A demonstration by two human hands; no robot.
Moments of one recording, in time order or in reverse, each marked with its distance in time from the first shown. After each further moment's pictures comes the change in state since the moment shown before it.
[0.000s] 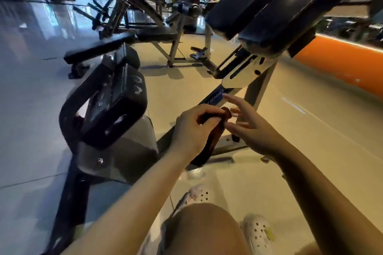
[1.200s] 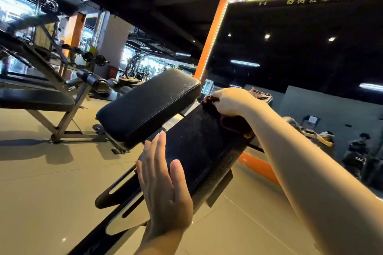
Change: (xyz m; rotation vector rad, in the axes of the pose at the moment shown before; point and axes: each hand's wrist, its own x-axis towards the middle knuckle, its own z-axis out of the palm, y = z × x) left_hand 0.296 0.043 0.172 -0.241 0.486 0.452; right_hand 0.289 -0.038 -0.353 -1.438 0.235 0.435
